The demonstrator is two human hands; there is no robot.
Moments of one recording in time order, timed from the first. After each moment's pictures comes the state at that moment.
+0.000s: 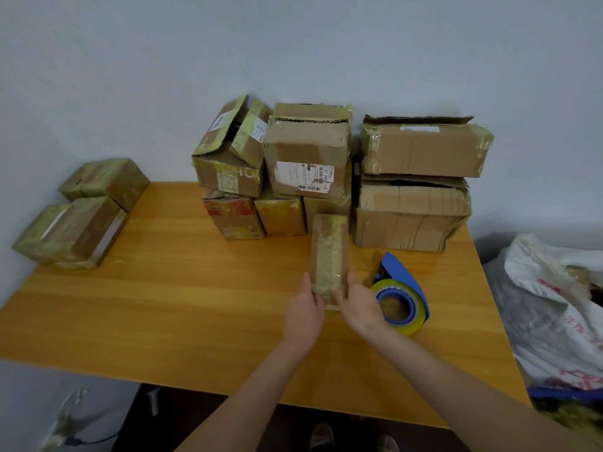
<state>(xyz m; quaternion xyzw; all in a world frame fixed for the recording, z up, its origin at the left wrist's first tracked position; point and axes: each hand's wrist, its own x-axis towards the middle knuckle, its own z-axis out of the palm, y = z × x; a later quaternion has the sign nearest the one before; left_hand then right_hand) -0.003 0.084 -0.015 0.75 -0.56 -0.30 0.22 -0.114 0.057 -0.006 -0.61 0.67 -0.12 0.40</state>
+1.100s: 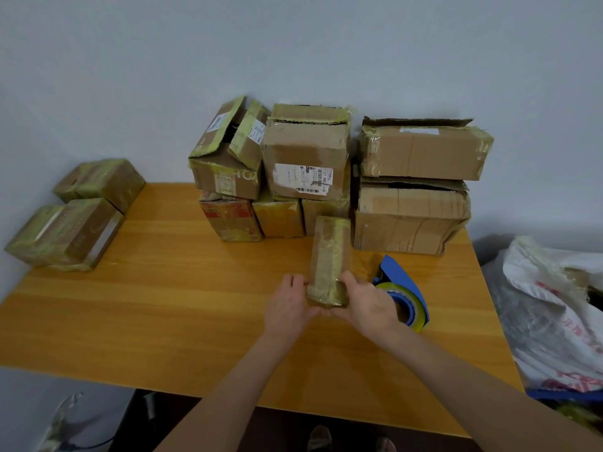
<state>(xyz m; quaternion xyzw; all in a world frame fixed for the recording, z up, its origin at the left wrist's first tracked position) 0.027 0.069 -0.015 0.72 -0.68 -0.14 0.08 -0.132 0.049 -0.002 -0.77 0.61 -0.02 0.21</state>
